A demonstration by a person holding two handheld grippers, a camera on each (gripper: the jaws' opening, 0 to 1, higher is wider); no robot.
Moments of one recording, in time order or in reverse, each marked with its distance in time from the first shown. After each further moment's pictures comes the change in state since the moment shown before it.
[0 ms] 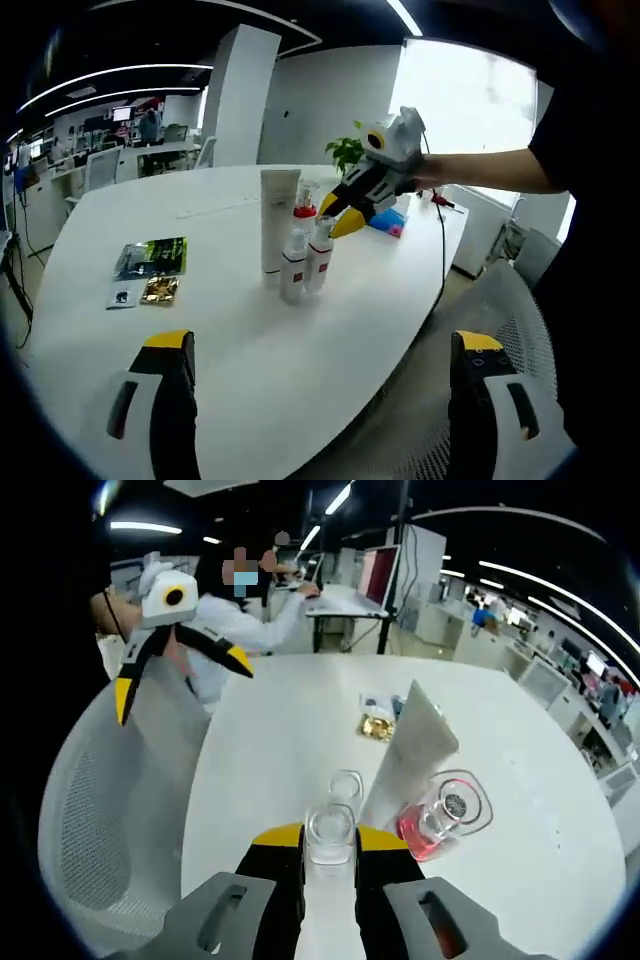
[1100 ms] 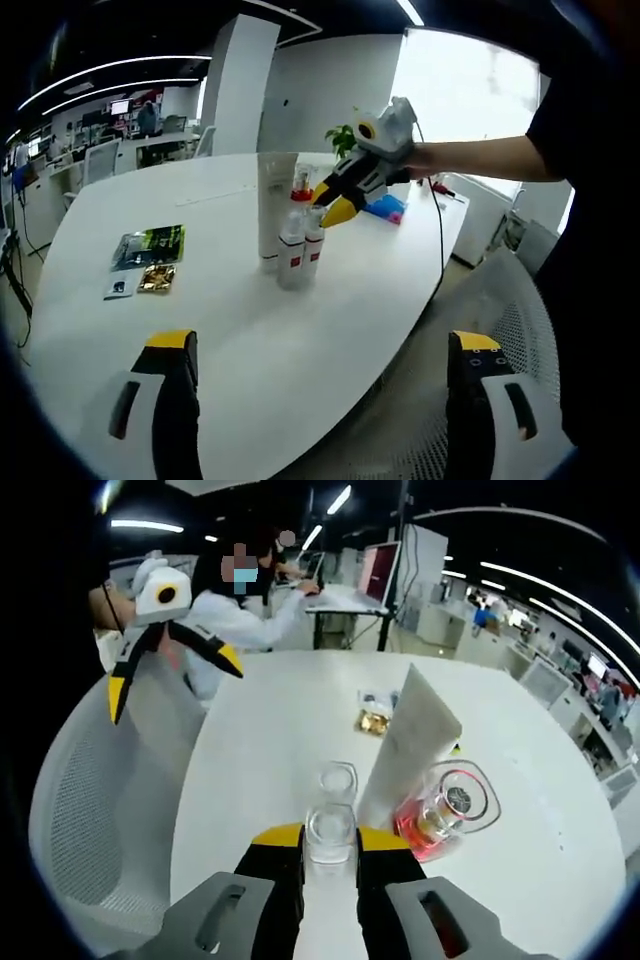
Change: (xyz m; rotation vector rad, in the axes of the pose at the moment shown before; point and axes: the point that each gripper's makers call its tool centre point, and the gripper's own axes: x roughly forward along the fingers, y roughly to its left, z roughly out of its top) left arm 0.003 -0.004 -0.009 0.007 0.047 -0.004; right arm 0.011 -0.010 -0.010 -0.014 0.002 -0.004
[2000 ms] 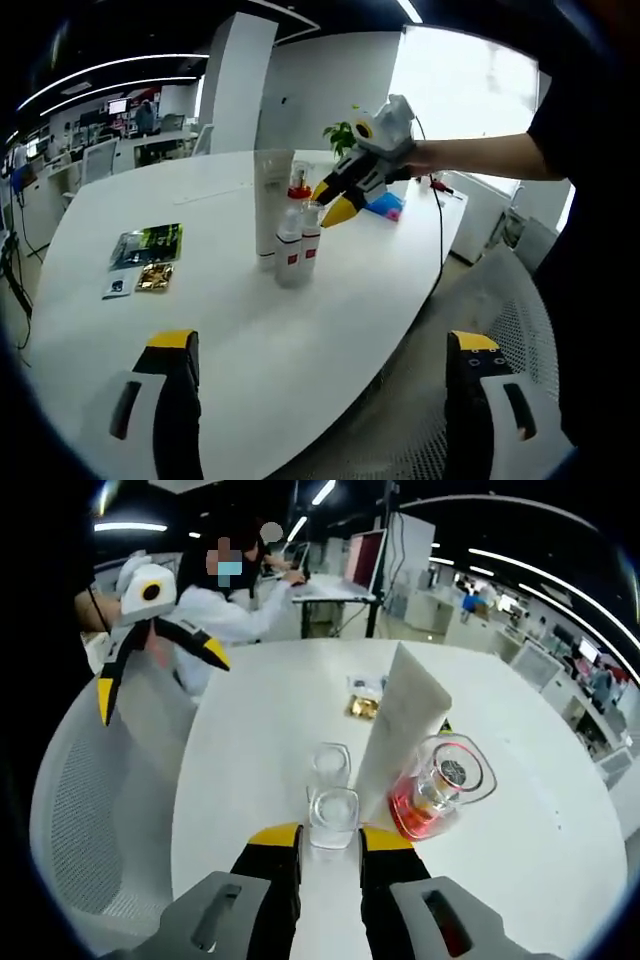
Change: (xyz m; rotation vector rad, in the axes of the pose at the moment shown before) left arm 0.000 -0.003 -0.002 0.005 0.013 -0.005; right arm -0.003 0.001 -0.013 0.071 0.052 -0.036
